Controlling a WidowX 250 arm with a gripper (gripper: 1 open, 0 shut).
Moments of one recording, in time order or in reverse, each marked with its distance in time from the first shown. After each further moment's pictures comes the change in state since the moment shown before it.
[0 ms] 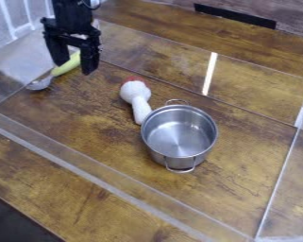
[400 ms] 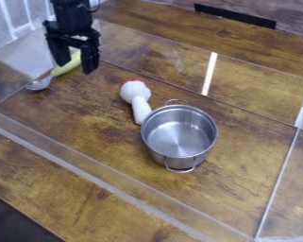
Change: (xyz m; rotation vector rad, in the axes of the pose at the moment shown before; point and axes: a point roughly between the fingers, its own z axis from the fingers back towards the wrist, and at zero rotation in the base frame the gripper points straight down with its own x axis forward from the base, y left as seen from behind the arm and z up) arm 0.015 0.011 -0.010 -0.013 -0.017 0.004
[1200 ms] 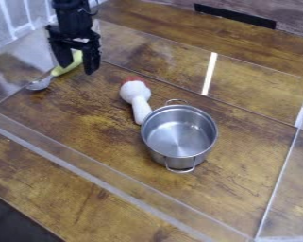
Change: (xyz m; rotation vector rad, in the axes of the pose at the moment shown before) arm 0.015 0.012 -0.012 -0.029 -0.013 0.009
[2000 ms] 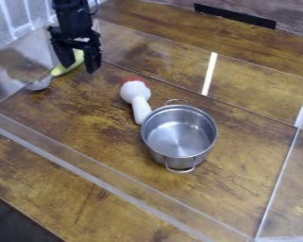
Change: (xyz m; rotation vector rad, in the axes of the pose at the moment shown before) arm 0.008 0.005 -0.006 -0.036 -0.015 0.016
